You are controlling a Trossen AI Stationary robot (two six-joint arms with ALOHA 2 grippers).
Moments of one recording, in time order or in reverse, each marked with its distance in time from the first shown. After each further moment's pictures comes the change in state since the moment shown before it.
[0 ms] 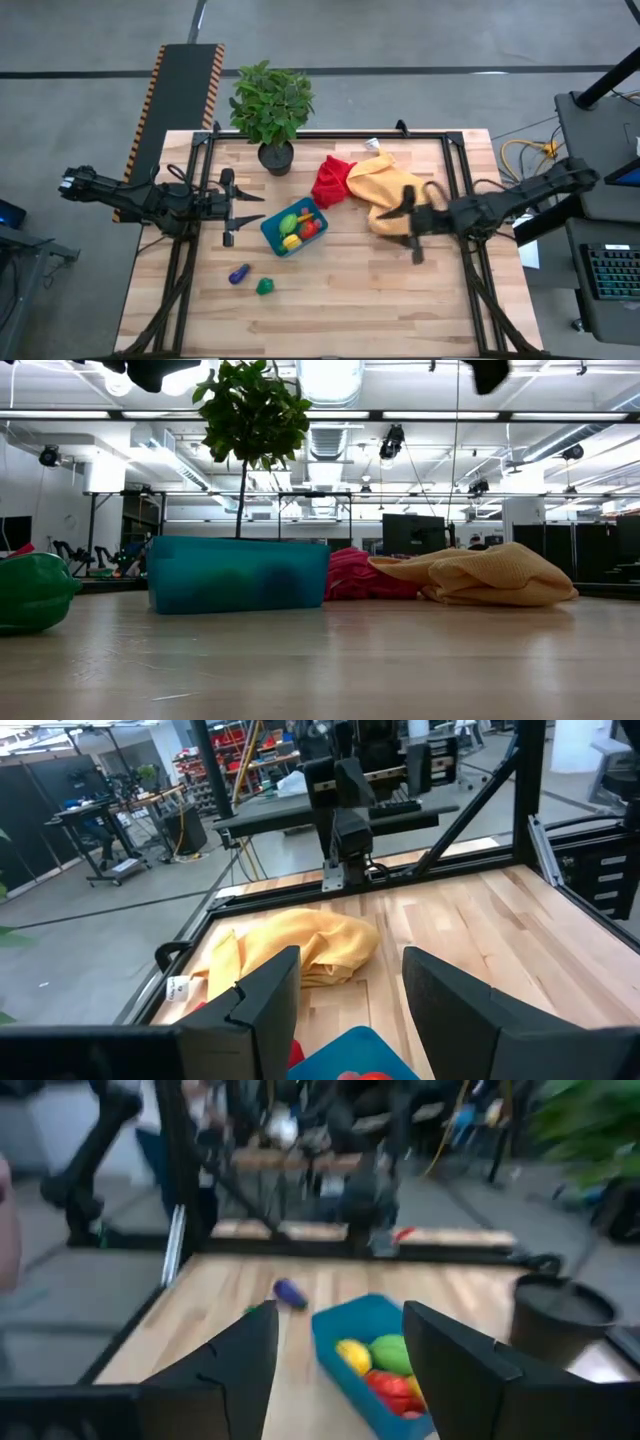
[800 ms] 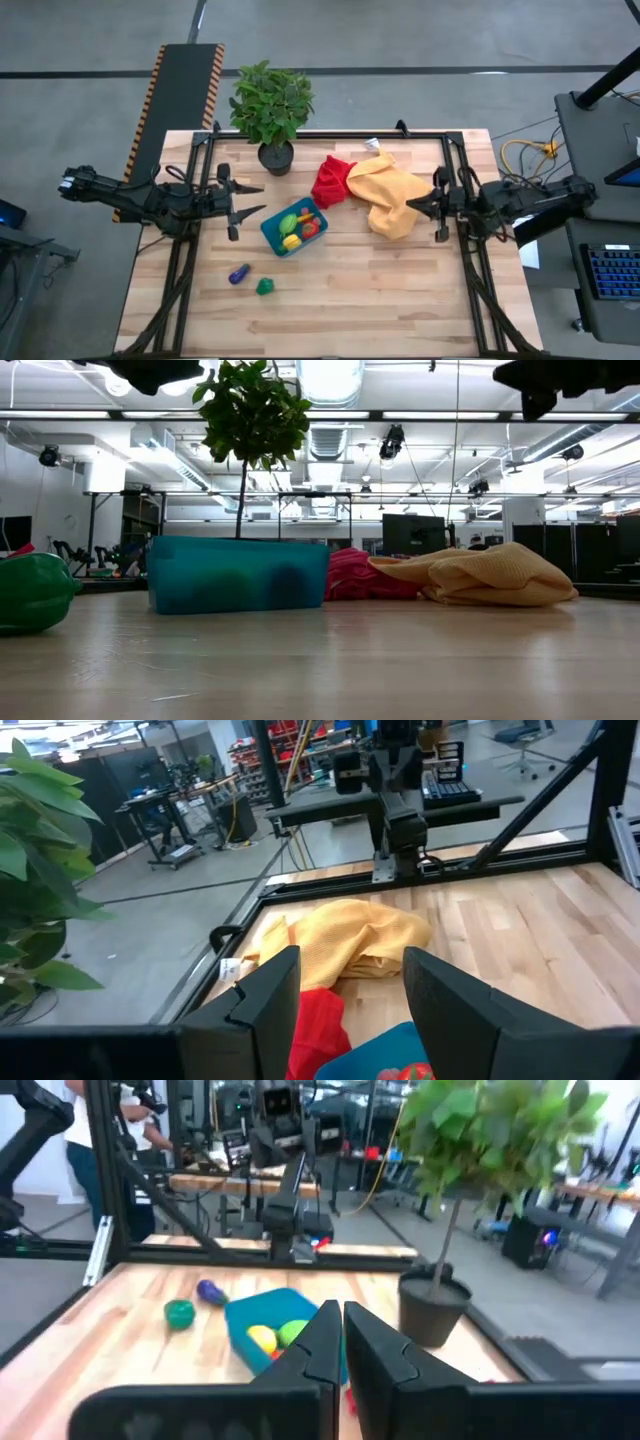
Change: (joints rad) left arm 0.000 0.012 0.006 0.003 -0.142 0.002; right arm -0.114 -0.556 -0.213 -0.240 0.032 -0.108
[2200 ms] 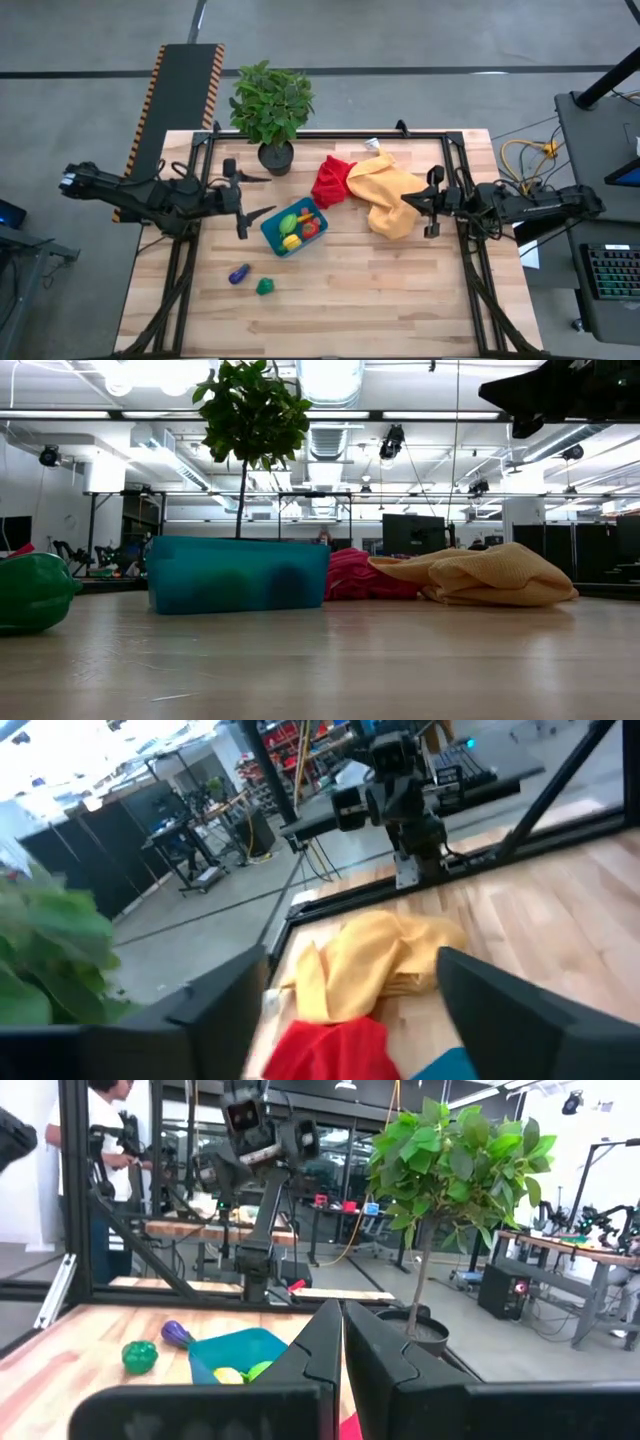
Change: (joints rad) left arm 0.000 0.158 0.161 -0.001 -0.030 0.189; right arm -0.142 0.009 -0.207 0.394 -0.104 -0.064
